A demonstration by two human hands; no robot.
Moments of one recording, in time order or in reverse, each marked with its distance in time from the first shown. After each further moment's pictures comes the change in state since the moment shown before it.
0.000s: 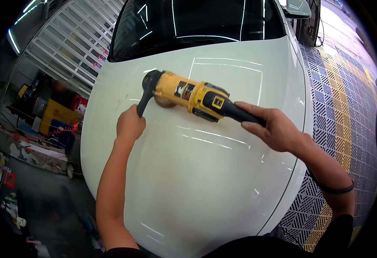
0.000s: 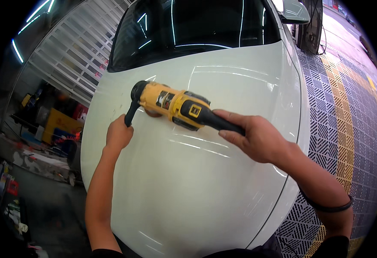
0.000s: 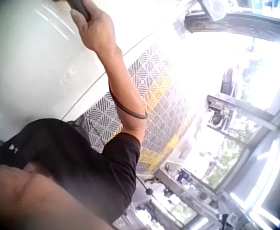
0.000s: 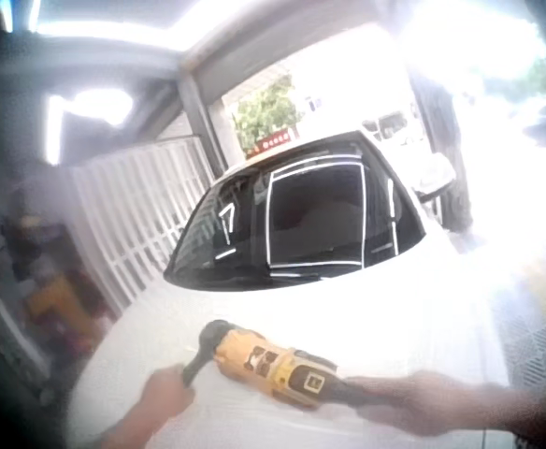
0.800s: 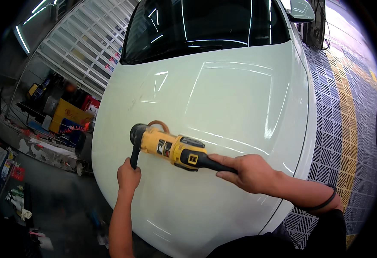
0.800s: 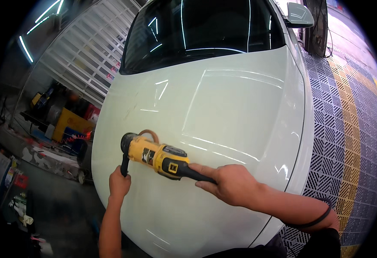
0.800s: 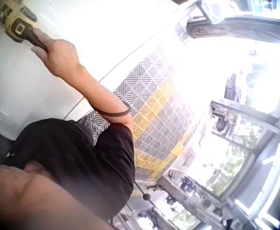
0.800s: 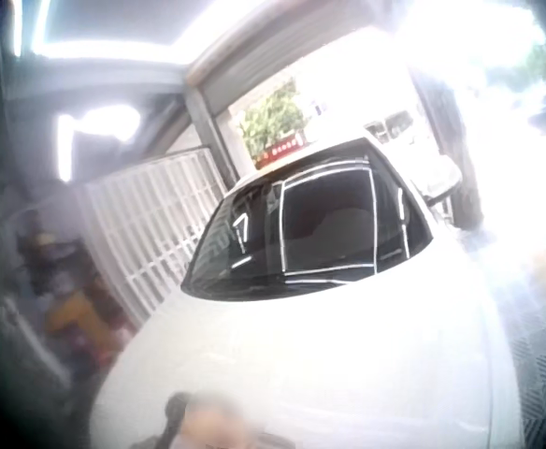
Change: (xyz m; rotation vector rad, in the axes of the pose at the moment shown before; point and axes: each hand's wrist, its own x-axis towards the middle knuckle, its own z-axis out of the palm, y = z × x) left_hand -0.181 -0.105 0.007 -0.055 0.048 -0.208; right_hand -0.049 -0.030 0.079 -0.056 -0.176 -0.210
